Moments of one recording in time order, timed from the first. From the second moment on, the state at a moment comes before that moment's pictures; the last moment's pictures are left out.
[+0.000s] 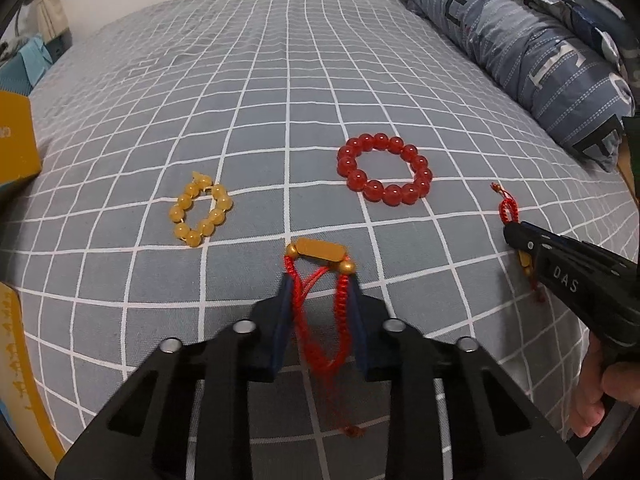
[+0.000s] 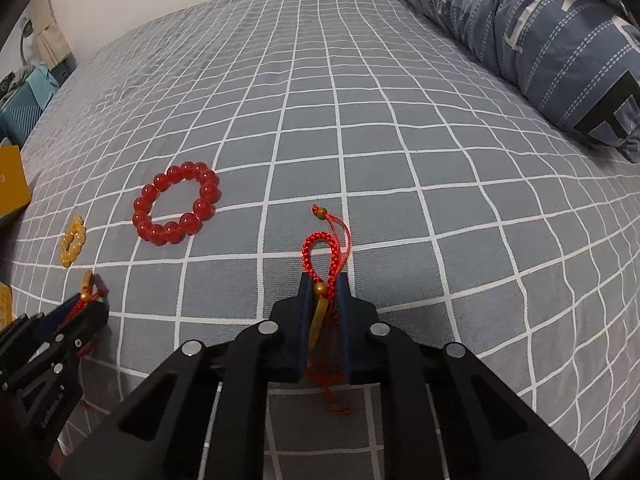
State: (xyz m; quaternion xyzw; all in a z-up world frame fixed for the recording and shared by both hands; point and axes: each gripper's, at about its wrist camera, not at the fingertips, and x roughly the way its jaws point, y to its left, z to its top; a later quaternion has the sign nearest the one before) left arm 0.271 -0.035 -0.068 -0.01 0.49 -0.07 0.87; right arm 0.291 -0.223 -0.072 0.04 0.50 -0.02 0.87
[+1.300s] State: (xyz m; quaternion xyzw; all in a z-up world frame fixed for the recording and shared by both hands) left arm 0.237 -0.020 -0.006 0.00 0.43 -0.06 0.90; right arm 0.249 -0.200 -0.009 0.02 0.43 -0.02 0.90
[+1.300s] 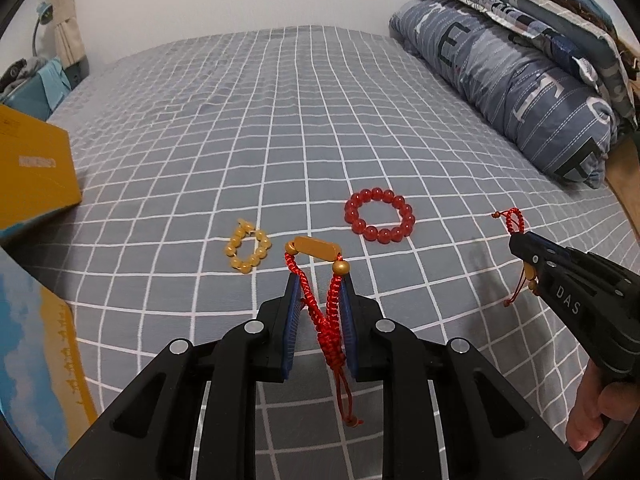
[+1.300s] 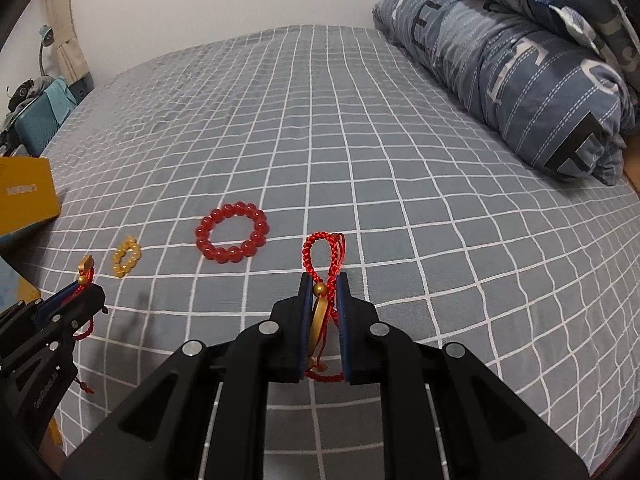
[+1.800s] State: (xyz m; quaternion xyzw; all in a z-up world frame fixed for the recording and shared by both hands) left arm 0.204 -0.006 0.034 0.00 0.41 -0.04 0.91; right arm 0.214 -0.176 0.035 0.02 0.41 0.00 0.91
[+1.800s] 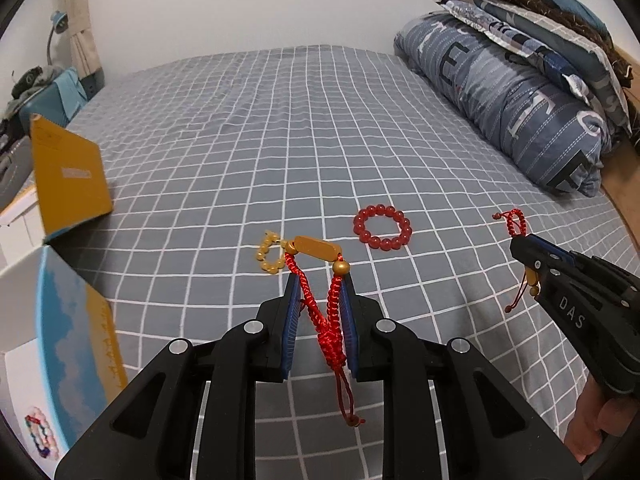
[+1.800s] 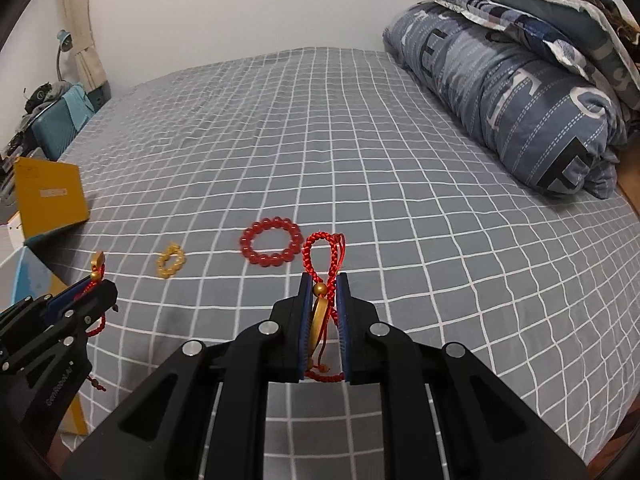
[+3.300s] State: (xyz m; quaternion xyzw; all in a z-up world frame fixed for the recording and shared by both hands) left arm 0.043 0.258 0.100 -0.07 0.36 0.17 0.91; right arm 0.106 0.104 0.105 -0.04 0.34 0.21 0.91
